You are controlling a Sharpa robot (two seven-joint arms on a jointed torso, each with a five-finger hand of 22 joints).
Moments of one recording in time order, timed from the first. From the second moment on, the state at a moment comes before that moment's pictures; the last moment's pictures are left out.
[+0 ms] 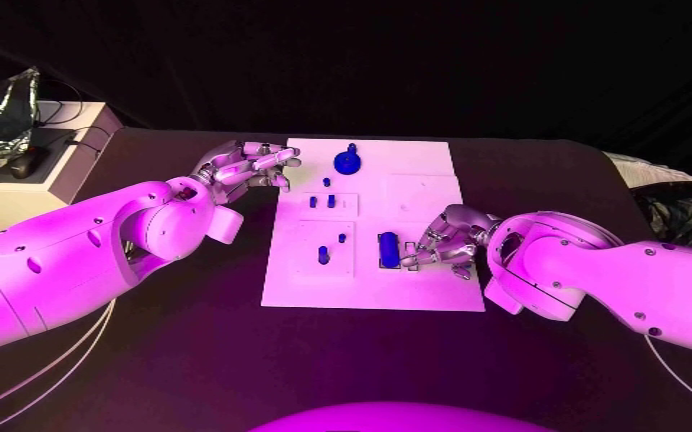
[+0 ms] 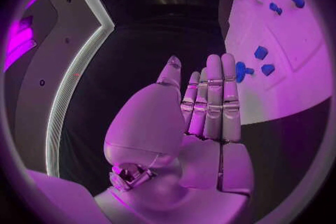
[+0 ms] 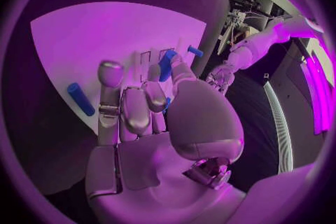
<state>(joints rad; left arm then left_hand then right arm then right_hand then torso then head) 0.99 -0.93 0.22 1.47 -0.22 -0.08 0.21 1.44 0.03 -0.16 0.09 0.19 1.02 0.15 0.07 0.06 1.07 0.12 0.18 0.06 1.09 0.04 0.82 0.21 0.14 1.11 0.05 0.34 0.97 1.21 -0.94 -0.15 1.81 -1.02 -0.29 -0.52 1.15 -0.10 -0.01 0.09 0.15 1.12 0.00 0.35 0.86 1.36 -0.06 1.07 1.31 1.45 -0.11 1.25 1.04 0.08 1.47 -0.12 0.50 1.31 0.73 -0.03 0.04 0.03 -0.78</state>
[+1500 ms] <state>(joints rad) 0.99 -0.93 0.22 1.47 -0.22 -0.07 0.21 1.44 0.04 -0.15 0.08 0.19 1.02 0.15 0.07 0.06 1.07 0.12 0.18 0.06 1.09 0.04 0.82 0.21 0.14 1.11 0.05 0.34 0.97 1.18 -0.88 -0.15 1.77 -1.10 -0.31 -0.53 1.16 -0.11 -0.01 0.09 0.21 1.12 -0.01 0.37 0.89 1.38 -0.07 1.08 1.31 1.45 -0.12 1.26 1.03 0.06 1.46 -0.13 0.54 1.31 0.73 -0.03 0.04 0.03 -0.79</state>
